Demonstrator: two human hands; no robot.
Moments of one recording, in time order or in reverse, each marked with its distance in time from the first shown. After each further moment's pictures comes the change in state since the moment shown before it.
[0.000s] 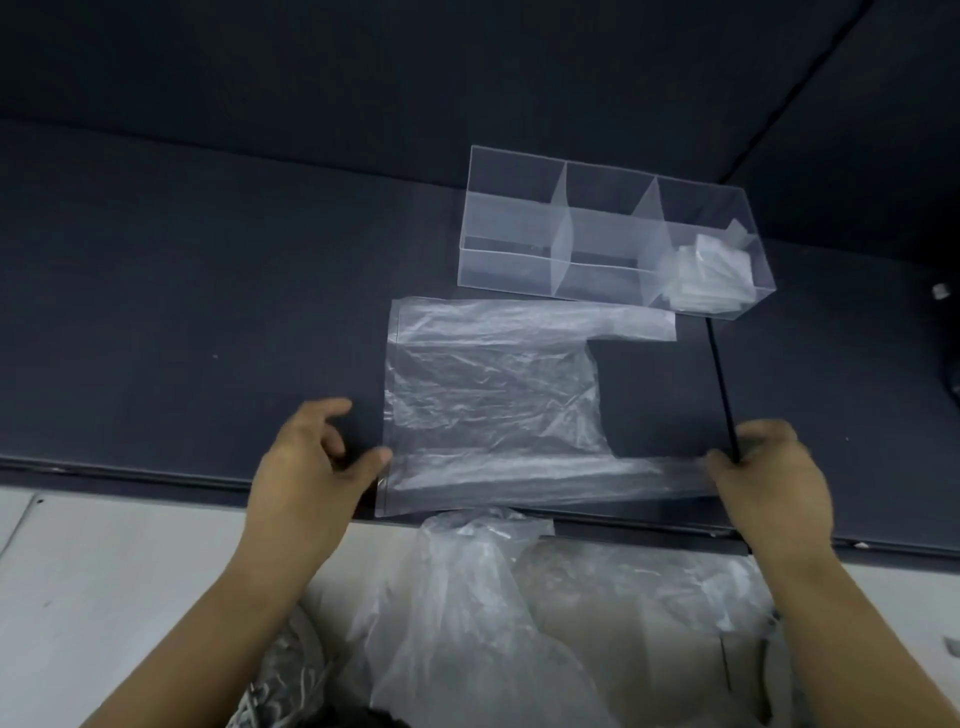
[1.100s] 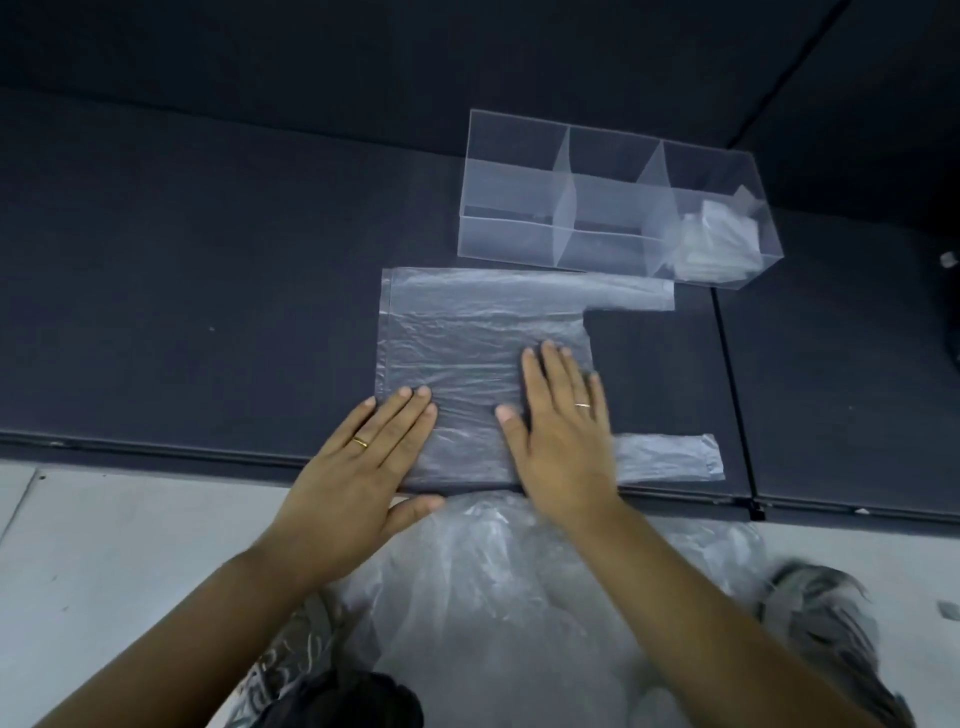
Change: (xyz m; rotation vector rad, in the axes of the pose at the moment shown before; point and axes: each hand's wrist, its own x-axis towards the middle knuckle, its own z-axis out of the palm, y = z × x) left_hand -0.009 -0.032 0.026 0.747 -0.281 0.843; right_hand -0.062 -0.077 0.098 -0.217 -0.167 -0.693
